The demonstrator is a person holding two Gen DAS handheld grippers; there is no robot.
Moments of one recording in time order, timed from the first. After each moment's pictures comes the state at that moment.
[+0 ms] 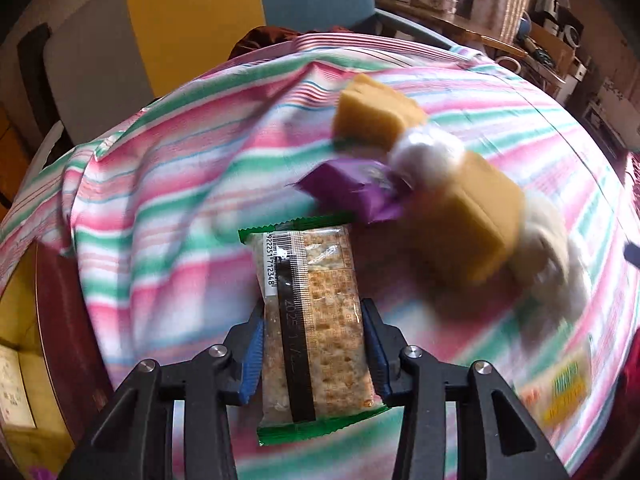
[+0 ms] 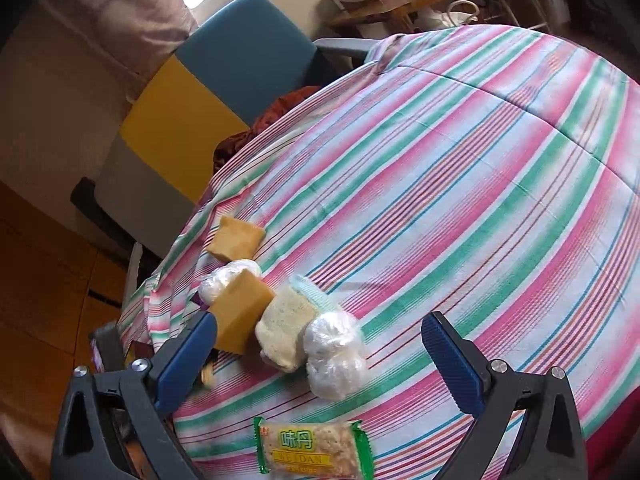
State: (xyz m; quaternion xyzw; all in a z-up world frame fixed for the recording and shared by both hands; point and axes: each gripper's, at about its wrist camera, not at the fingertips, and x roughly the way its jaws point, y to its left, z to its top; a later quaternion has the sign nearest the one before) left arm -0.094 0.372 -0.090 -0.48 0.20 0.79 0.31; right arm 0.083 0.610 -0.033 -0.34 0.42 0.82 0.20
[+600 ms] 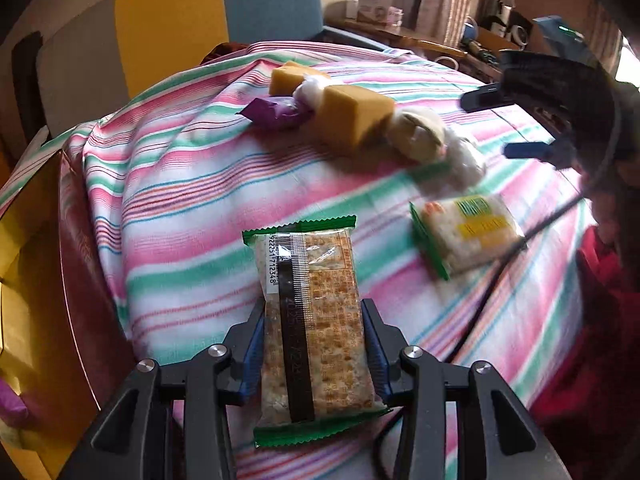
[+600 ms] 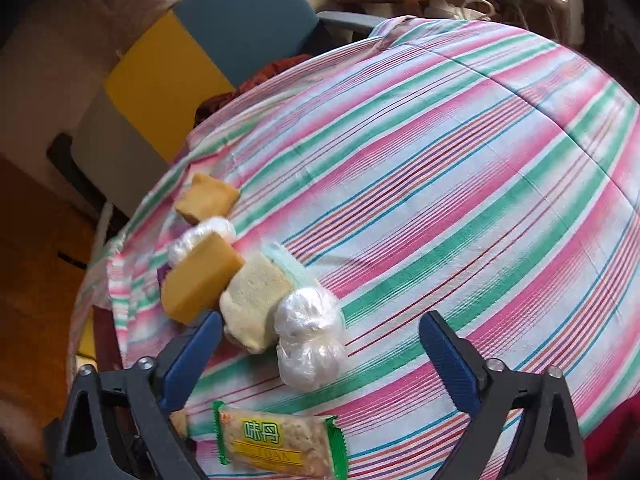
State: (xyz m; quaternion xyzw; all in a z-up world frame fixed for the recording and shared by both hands) left arm 0.016 0.307 -0.088 -0.44 0.19 0.79 0.38; right arm 0.054 0.591 -0.054 -0.42 0.35 0.82 0.19
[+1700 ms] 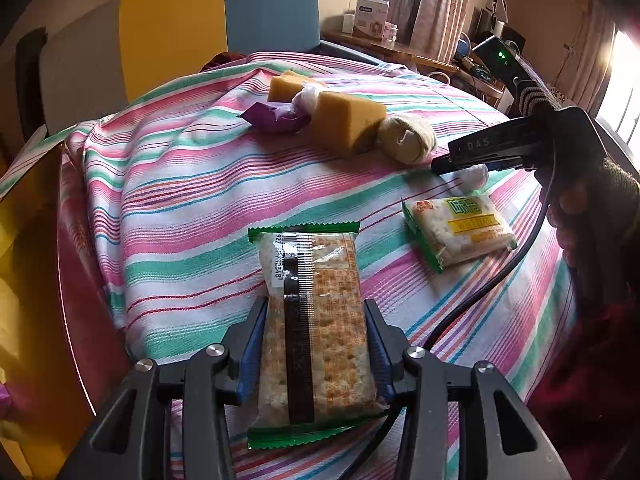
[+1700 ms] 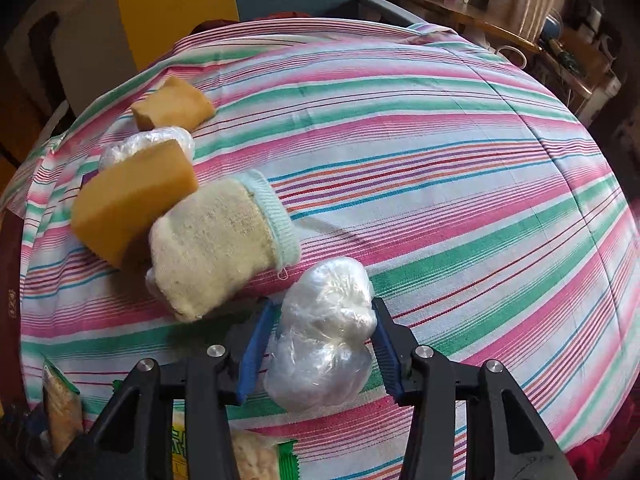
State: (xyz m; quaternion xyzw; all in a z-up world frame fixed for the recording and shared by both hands) left arm 0.015 0.294 -0.091 -0.43 0.16 0.79 0.40; right arm 0.027 0.568 -0.087 -0.52 0.17 0.80 0.23
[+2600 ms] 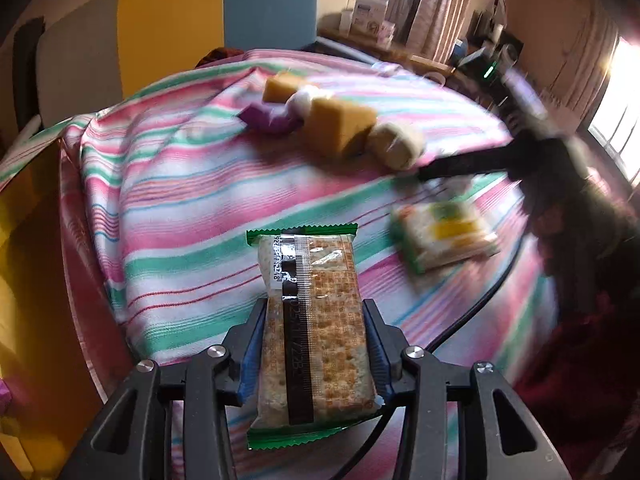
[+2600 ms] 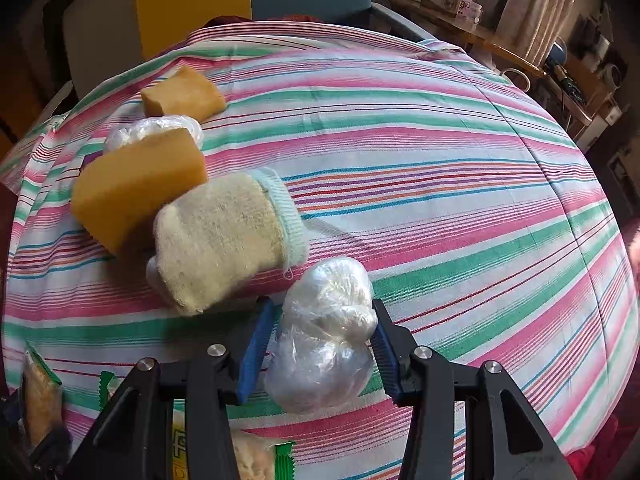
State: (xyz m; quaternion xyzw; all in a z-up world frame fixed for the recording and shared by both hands) left arm 0.017 0.288 -0.071 -0.44 0.13 0.78 0.42; right arm 0.019 0.552 -0.089 -0.52 0.12 0.81 0.24
